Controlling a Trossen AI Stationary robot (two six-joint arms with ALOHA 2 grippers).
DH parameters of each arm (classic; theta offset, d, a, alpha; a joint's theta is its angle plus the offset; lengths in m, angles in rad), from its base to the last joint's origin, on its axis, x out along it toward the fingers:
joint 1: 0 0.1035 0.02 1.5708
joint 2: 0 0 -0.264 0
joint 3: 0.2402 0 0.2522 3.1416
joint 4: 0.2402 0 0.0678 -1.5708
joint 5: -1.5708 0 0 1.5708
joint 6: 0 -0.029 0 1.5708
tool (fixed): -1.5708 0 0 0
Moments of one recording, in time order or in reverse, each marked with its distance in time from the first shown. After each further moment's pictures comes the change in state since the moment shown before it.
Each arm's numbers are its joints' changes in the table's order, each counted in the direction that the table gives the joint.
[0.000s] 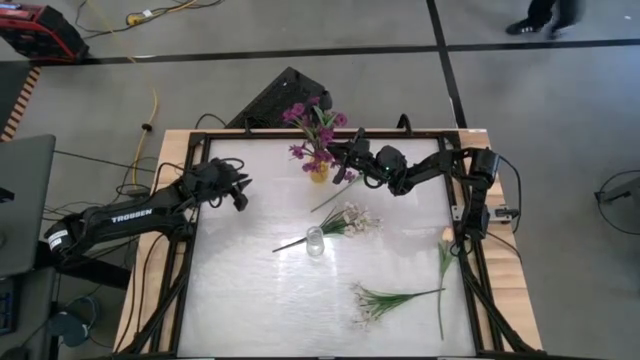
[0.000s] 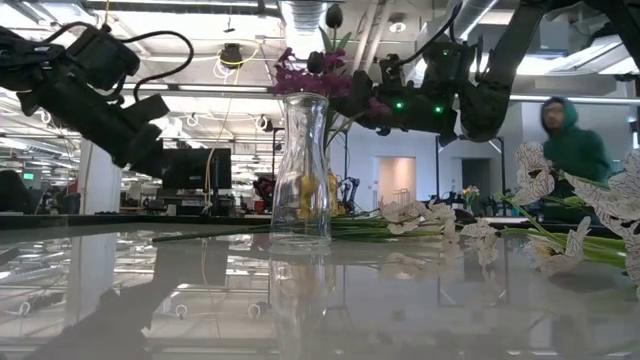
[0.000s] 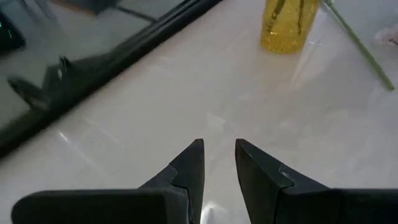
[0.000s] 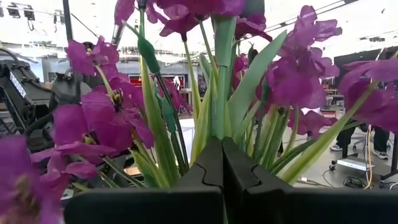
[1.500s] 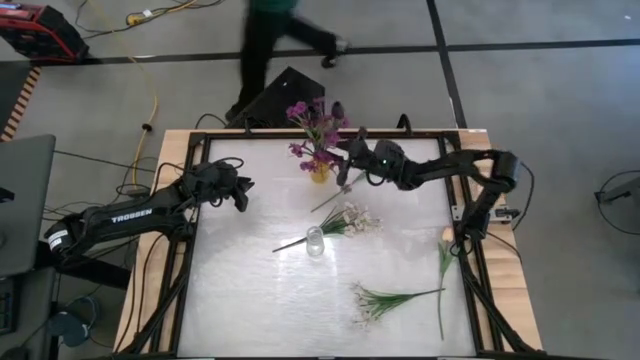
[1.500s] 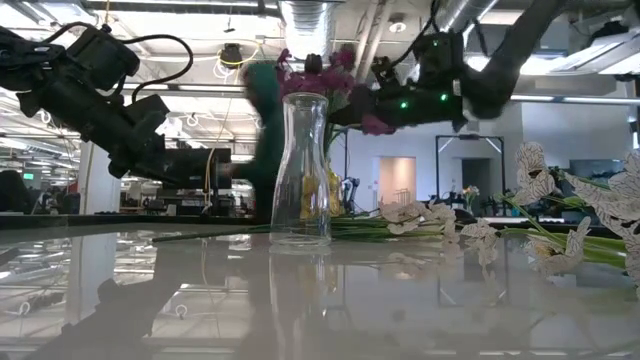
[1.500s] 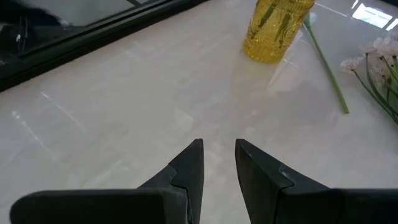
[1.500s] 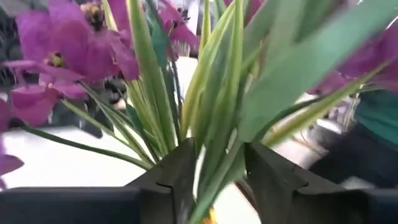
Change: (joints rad) left arm 0.000 0.000 -0.002 -0.003 0.091 0.182; right arm -0.013 0.157 0.000 0.423 0.001 0.137
